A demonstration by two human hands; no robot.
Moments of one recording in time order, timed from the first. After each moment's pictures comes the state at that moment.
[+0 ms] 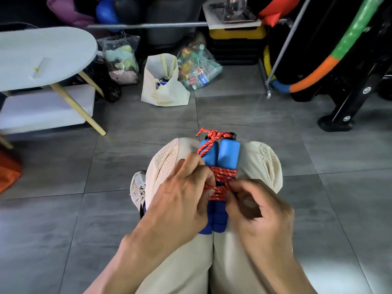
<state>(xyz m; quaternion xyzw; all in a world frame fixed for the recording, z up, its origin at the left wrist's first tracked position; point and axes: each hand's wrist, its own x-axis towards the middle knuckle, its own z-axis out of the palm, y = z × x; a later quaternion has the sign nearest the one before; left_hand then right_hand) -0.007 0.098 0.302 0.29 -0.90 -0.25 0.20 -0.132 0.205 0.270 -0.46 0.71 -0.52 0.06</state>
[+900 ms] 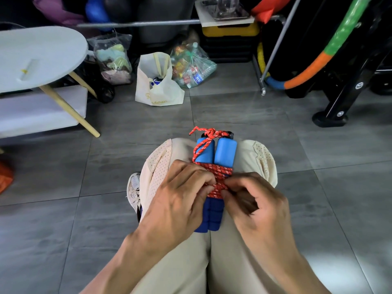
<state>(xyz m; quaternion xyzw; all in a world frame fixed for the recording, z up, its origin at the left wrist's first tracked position) -0.008 0.092 0.282 0.23 -0.89 -0.23 0.32 -0.143 0.200 0.277 -0.50 0.70 -0.50 0.12</state>
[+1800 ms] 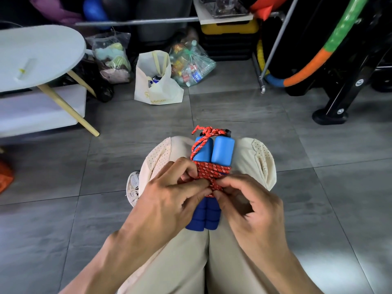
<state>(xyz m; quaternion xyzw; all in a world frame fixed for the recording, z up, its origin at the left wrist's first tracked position) 0.002 0.090 0.287 0.23 -0.90 -0.22 0.29 -0.139 0.201 0.266 -0.51 0.67 -0.53 0.09</state>
